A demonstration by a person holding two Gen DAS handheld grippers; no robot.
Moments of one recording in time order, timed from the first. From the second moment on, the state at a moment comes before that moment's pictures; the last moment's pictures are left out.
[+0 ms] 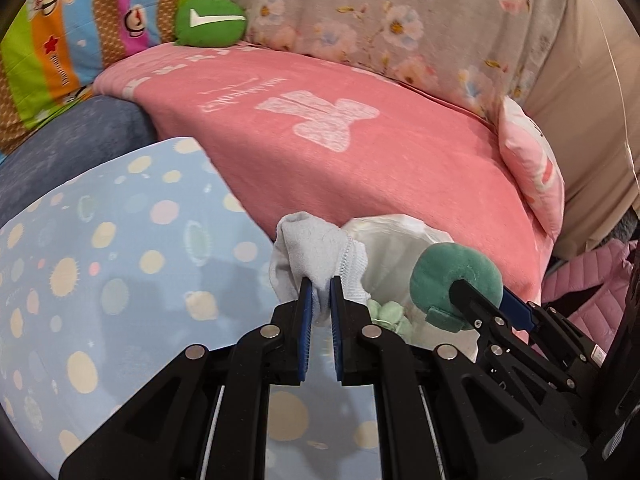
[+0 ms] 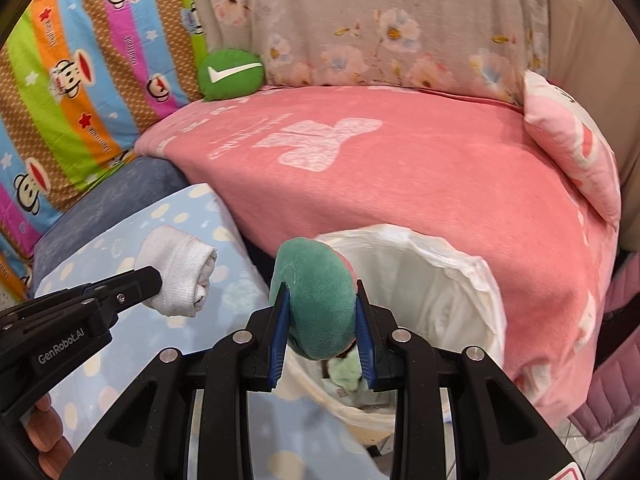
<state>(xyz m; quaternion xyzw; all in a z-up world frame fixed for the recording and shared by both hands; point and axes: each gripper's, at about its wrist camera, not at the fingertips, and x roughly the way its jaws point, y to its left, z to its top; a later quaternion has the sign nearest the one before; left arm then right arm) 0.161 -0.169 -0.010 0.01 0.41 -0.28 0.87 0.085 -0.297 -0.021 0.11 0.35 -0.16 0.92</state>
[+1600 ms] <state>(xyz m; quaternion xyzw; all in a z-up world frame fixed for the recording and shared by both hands) 0.160 -0.171 -0.037 0.01 0.42 -0.22 0.88 0.093 -0.327 -0.055 0.09 0.39 -0.19 0.90</state>
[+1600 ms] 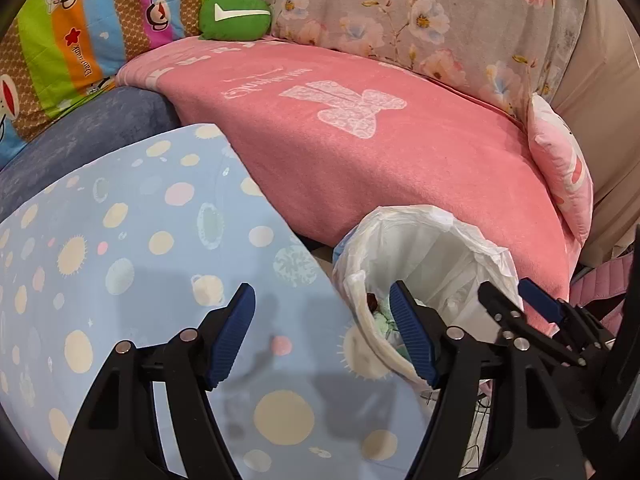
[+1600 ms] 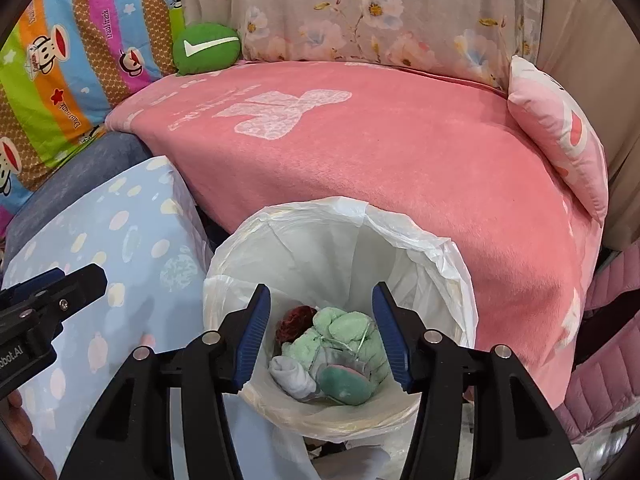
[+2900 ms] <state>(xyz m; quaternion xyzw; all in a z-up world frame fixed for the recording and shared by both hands) 0.110 -0.152 -0.048 0.04 0.43 -0.16 0.89 0.018 -0.310 -0.043 0.07 0.42 -0.21 0.88</state>
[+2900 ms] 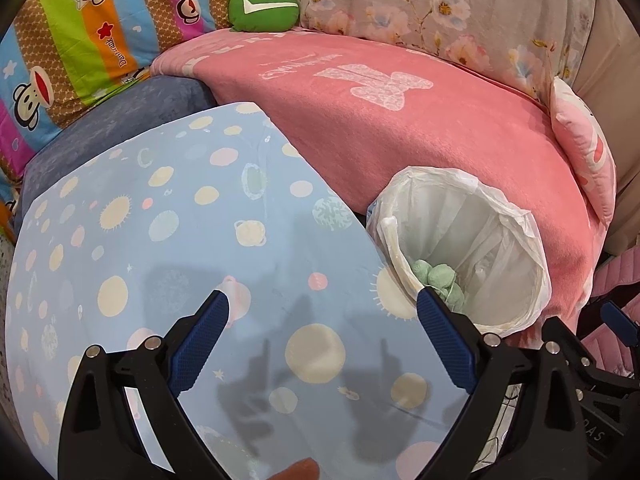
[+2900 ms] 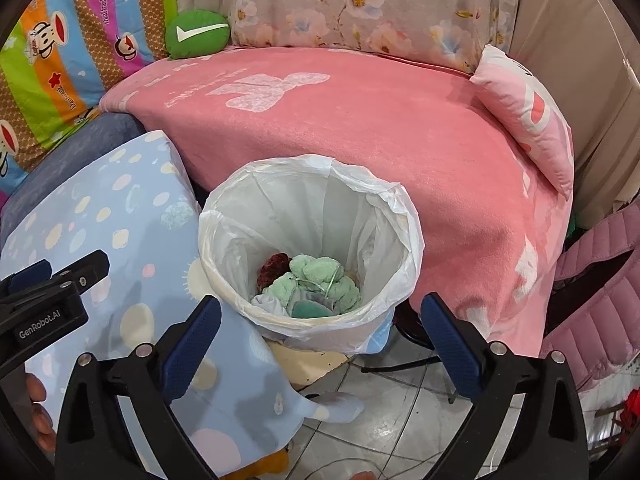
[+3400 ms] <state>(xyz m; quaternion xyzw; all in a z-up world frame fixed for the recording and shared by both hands) 0.102 -0.162 -0.051 0.05 0.43 -0.16 0.89 0.009 -0.307 -0.048 0.06 0.43 -0.21 0.88</state>
